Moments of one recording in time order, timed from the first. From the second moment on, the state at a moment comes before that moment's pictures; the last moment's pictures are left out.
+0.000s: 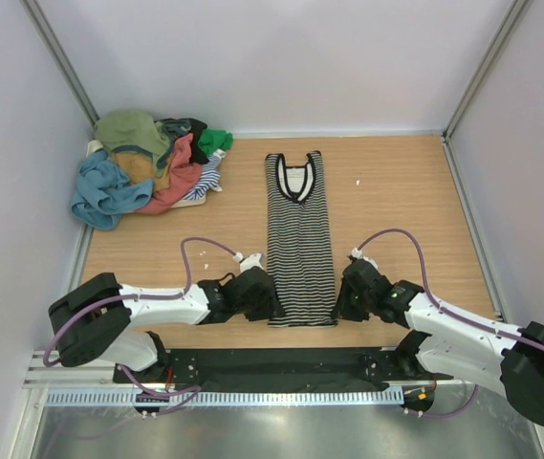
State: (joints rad) left arm -1.08 1.40 0.56 -0.04 -0.08 -1.11; right arm 0.75 0.96 0.37 -0.42 -0.03 0.89
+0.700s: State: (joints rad) left arm -1.13 1.33 0.53 -0.13 -0.18 -1.18; right arm 0.75 0.94 0.37 -0.47 -0.02 0.89
